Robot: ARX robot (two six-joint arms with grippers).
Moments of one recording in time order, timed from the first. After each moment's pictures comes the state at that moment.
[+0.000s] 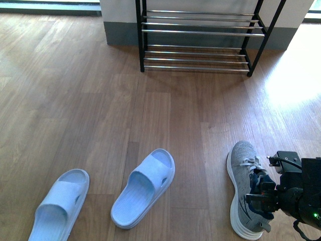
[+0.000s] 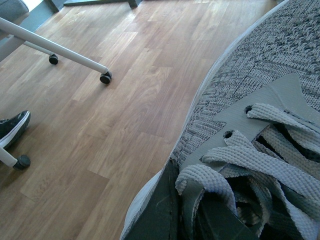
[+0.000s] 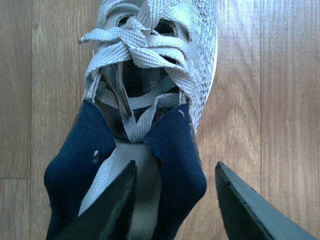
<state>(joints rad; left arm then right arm) -0.26 0.93 0.37 0.10 -0.66 -0.04 -0.01 2.78 0.80 1.04 0.03 0.01</state>
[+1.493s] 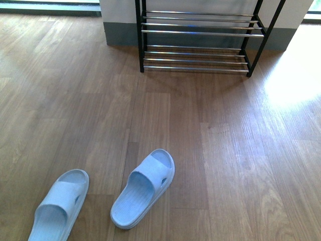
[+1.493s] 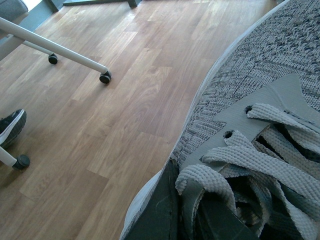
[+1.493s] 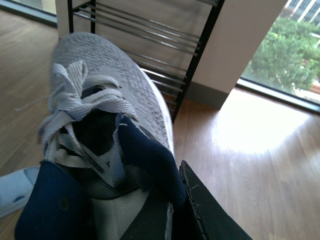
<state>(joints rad) -0.26 0.93 0.37 0.10 -0.66 -0.04 -0.70 0.49 0.44 -0.21 -0.77 -0.49</state>
